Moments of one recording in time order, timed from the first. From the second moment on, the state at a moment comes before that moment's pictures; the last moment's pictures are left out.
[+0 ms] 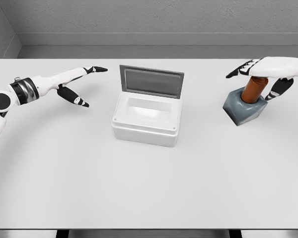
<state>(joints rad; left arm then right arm) -0.80 0.51 -0.66 -0.80 -0.03 -0.61 -0.54 -1.06 -0.94 1.05 -1.16 0.10 -0.61 0.59</state>
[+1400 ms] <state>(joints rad) -0.81 0.50 -0.66 -0.80 -0.03 -0.61 -0.55 -1.07 -0.91 1.06 -1.14 0.09 -0.60 0.60</state>
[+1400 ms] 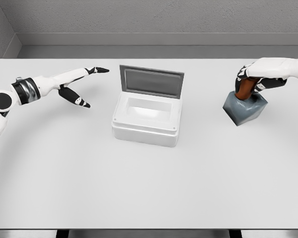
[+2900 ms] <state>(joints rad) -0.81 0.50 -0.64 -0.81 -0.03 -0.61 -0.60 -1.14 -1.01 1.07 -1.43 0.10 -0.61 0.61</state>
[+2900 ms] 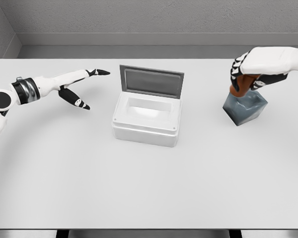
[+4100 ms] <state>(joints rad) -0.79 0.51 -0.64 -0.78 0.01 -0.61 -0.61 -1.18 -0.90 1.09 -1.56 0.11 -0.61 0.61</state>
